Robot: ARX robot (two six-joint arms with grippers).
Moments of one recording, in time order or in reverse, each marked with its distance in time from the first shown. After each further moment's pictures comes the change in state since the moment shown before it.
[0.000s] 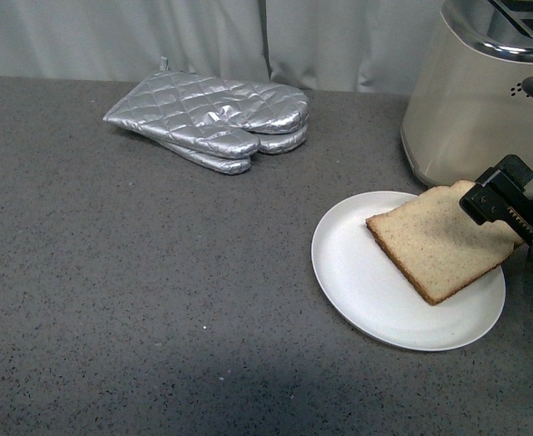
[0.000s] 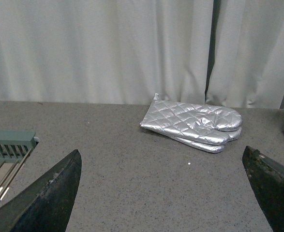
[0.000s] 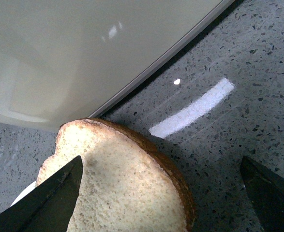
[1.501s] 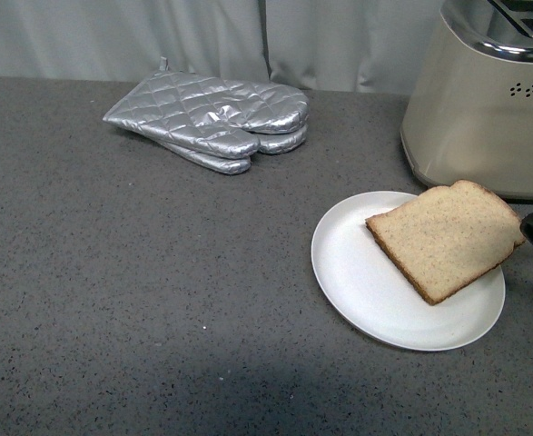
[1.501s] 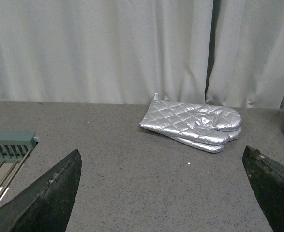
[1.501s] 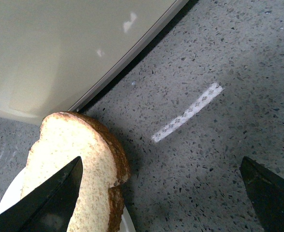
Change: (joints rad) left arm 0.000 0.000 0.000 0.000 0.000 0.000; right arm -0.084 -0.110 -0.192 0.116 -0.035 -0.028
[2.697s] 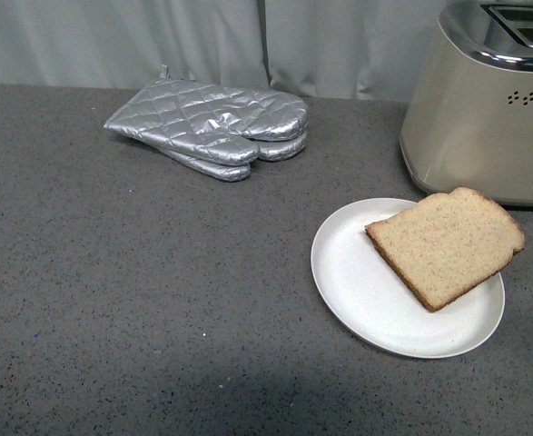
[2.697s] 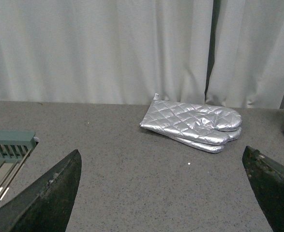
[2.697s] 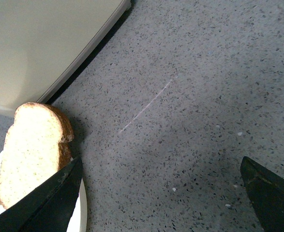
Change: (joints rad) left arm 0.000 0.000 0.000 0.000 0.000 0.000; right arm -0.082 -0.442 -0.296 -0.177 0.054 -0.034
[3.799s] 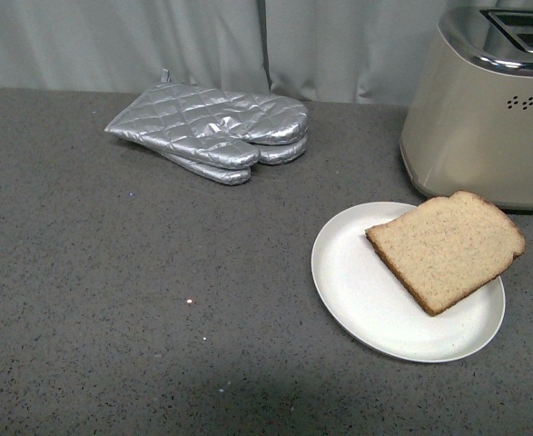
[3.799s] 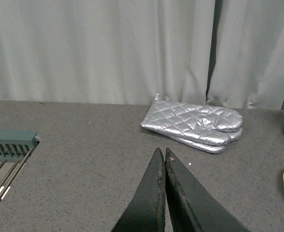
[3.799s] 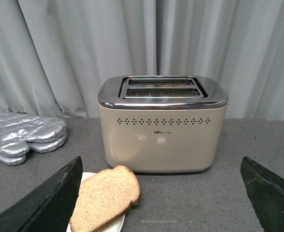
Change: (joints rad) left arm 0.000 0.001 0.000 0.000 -0.001 -0.003; right arm 0.022 -1.542 -0.091 -0.800 -0.185 -0.756
